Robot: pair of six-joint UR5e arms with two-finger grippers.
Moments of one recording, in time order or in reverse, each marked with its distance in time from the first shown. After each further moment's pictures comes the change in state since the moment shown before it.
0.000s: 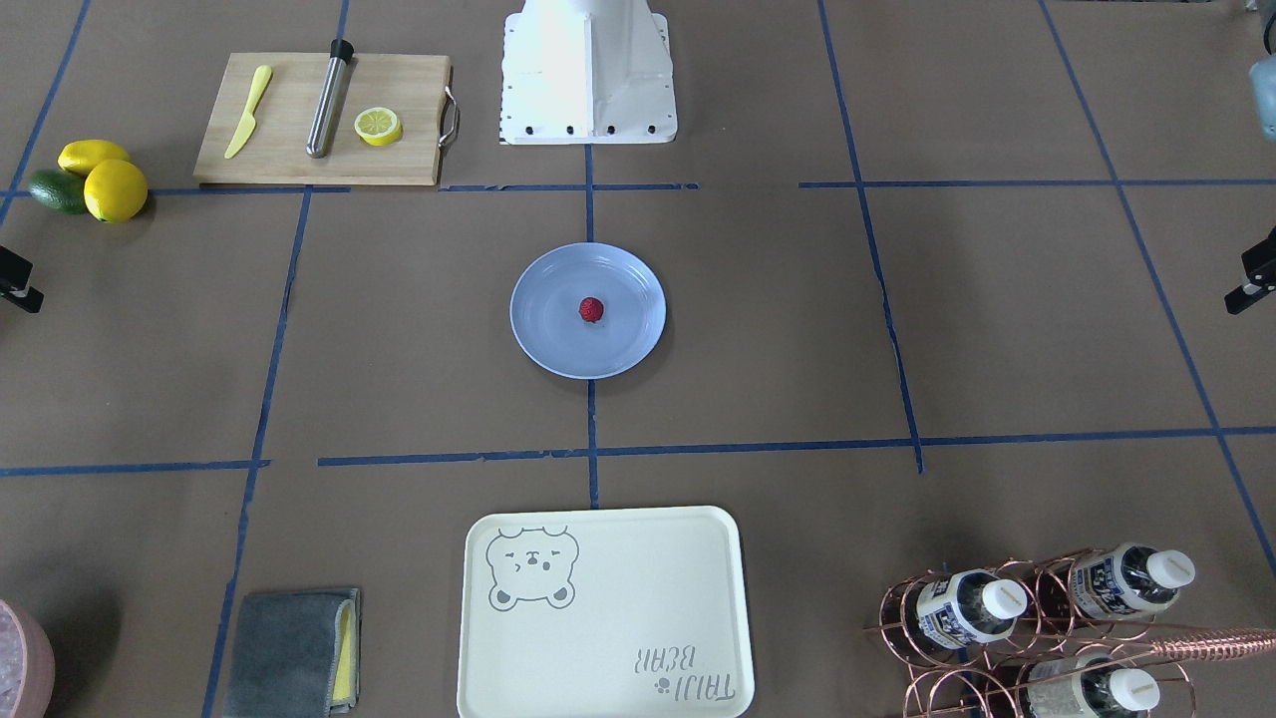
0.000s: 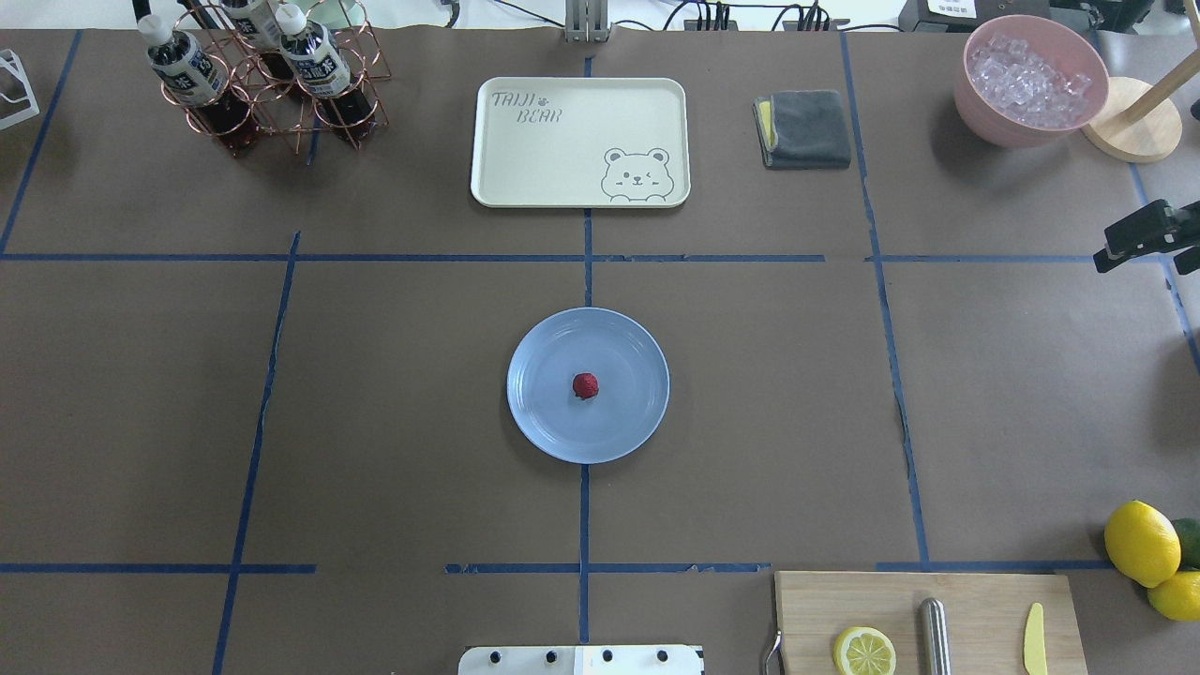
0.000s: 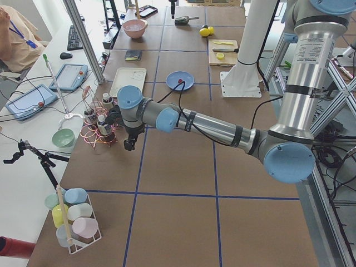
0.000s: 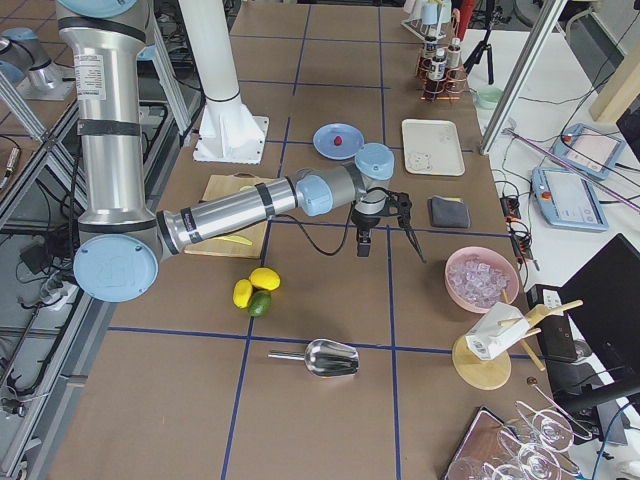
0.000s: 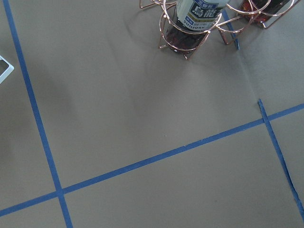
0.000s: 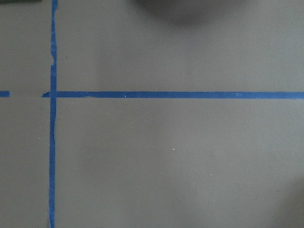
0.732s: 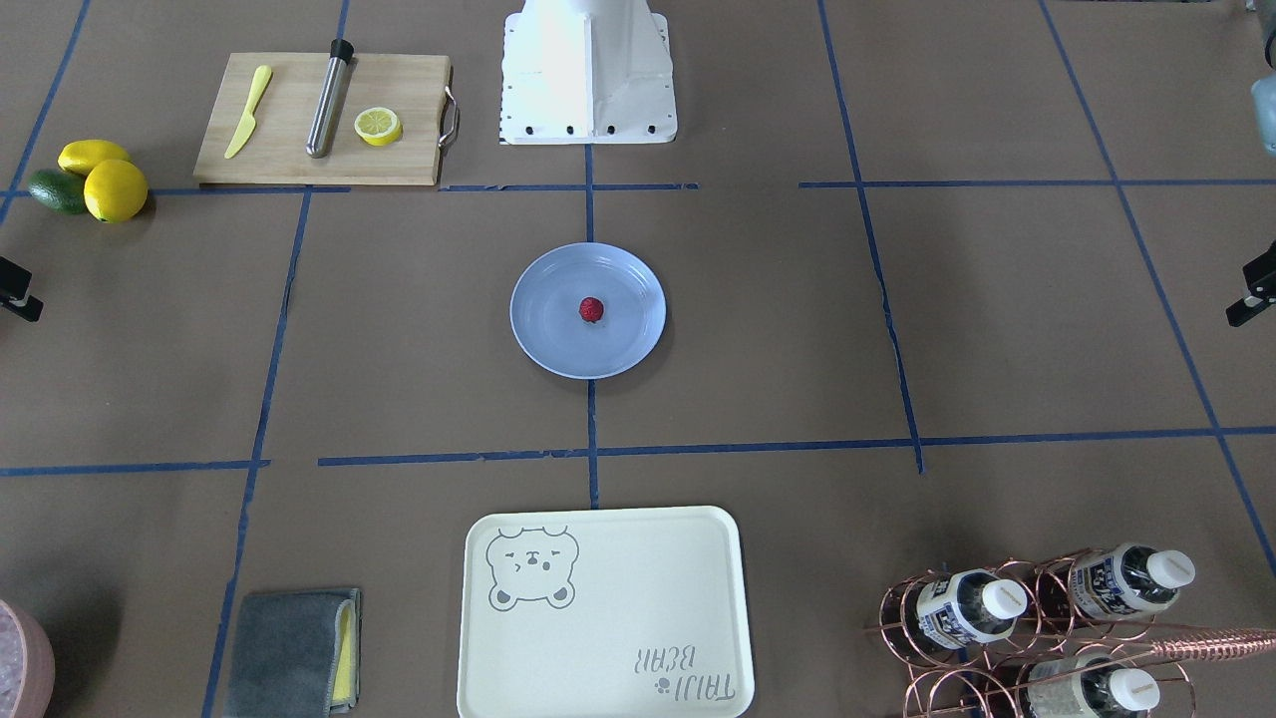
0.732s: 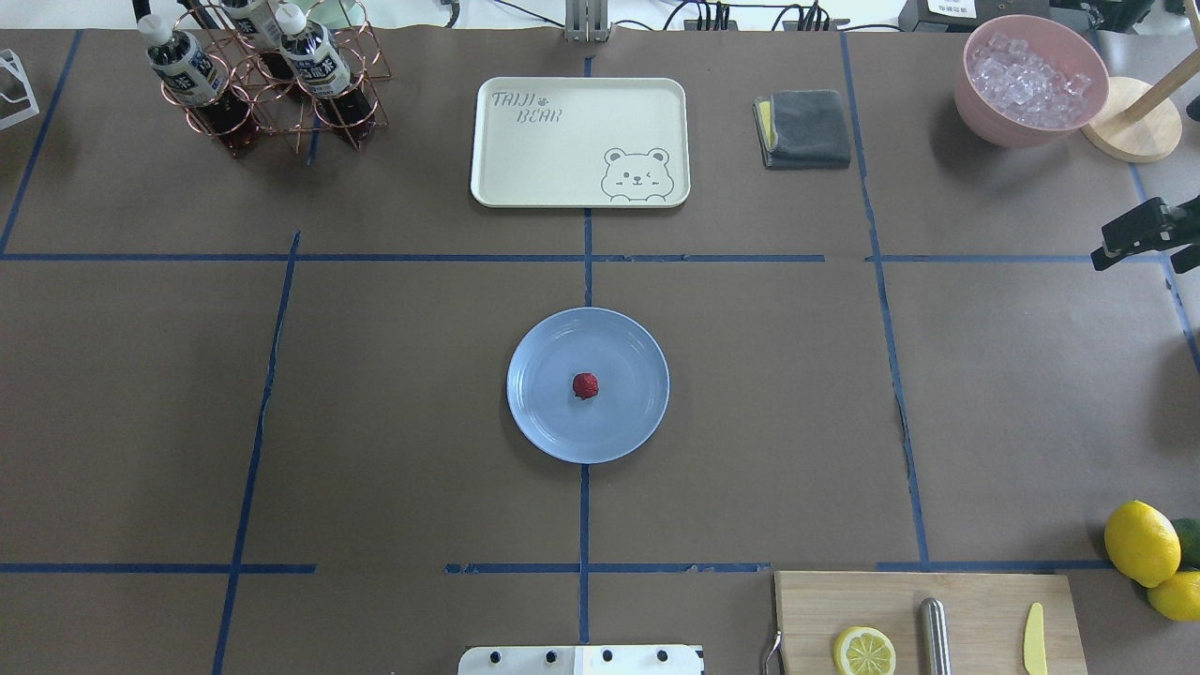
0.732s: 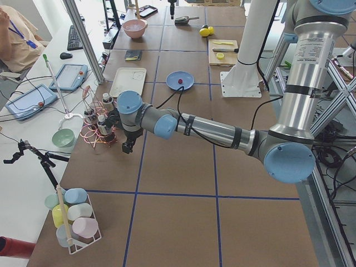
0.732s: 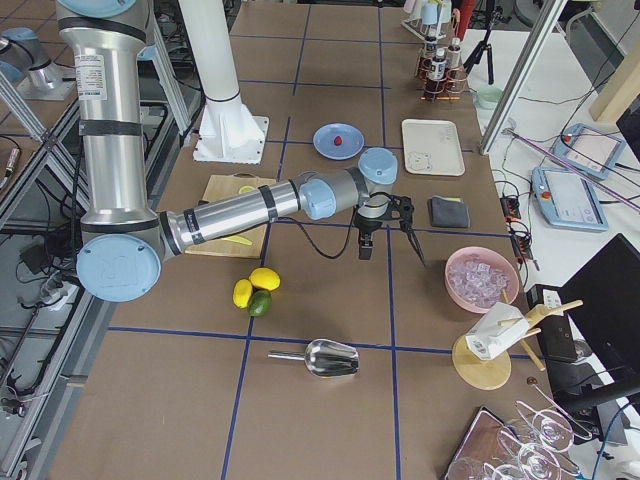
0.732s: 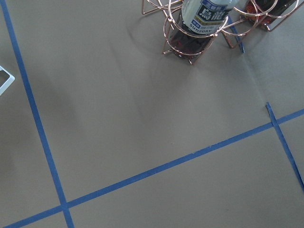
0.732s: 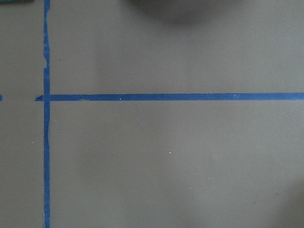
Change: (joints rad) left arm 0.002 0.000 0.036 -0.074 -0.002 -0.008; right arm 0.001 0.011 -0.032 0.009 0.001 0.004
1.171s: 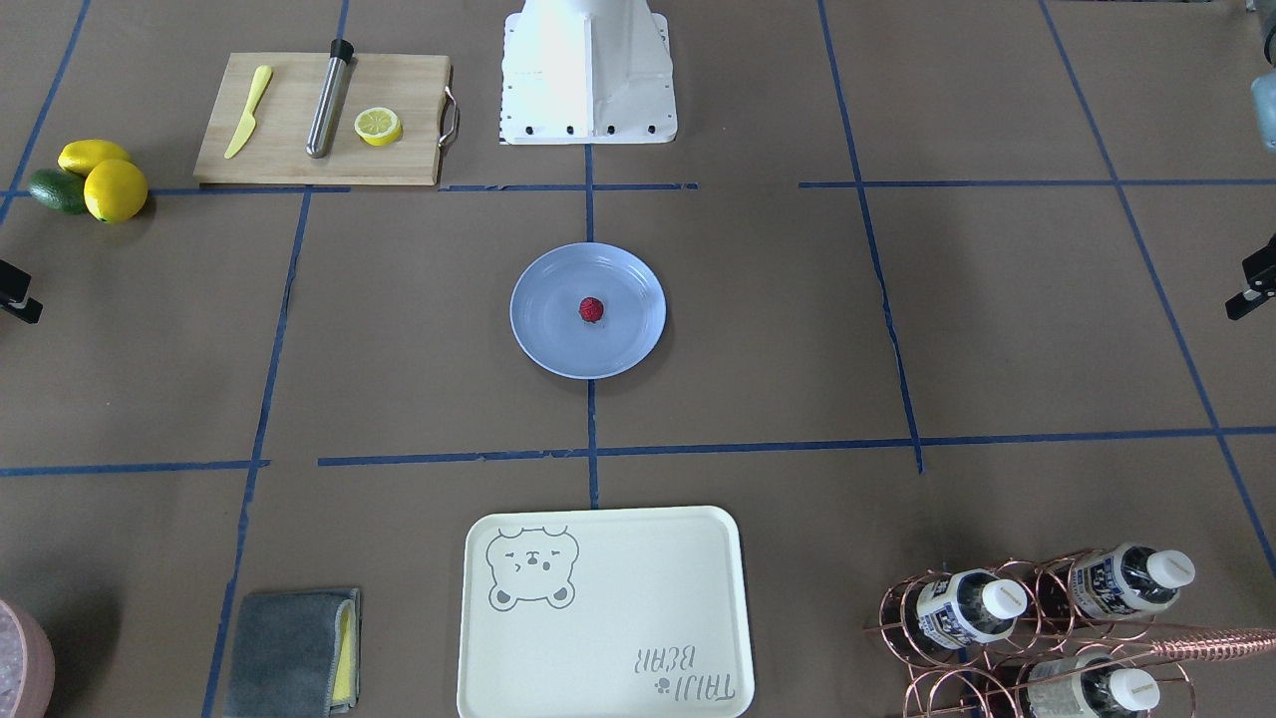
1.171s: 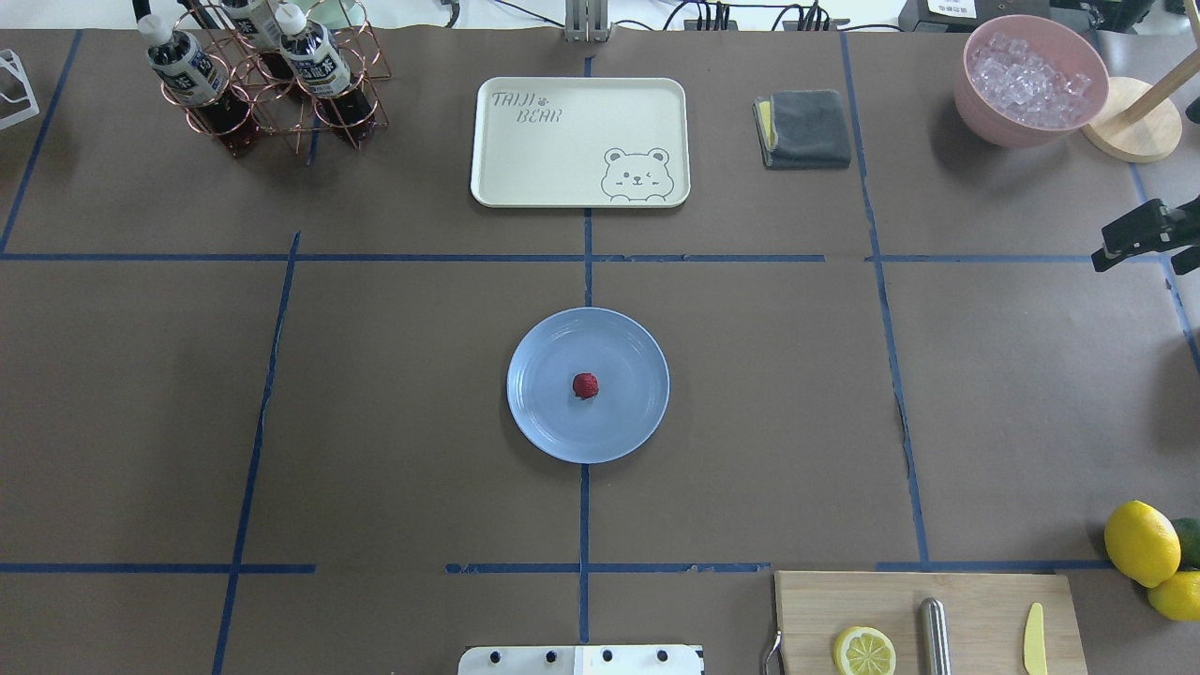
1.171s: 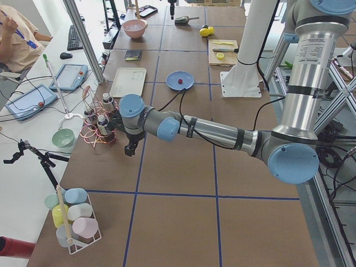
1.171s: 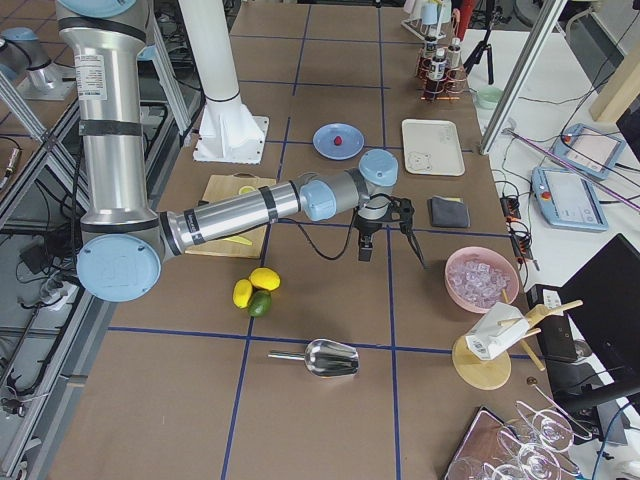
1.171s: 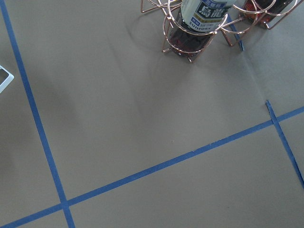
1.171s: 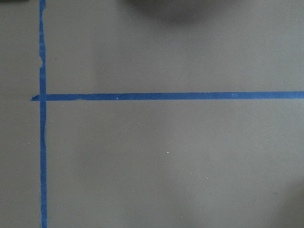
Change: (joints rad) left arm -0.002 0.033 -0.010 -0.001 -0.004 0.008; right arm 0.000 0.000 -0.008 0.001 0.000 -0.001
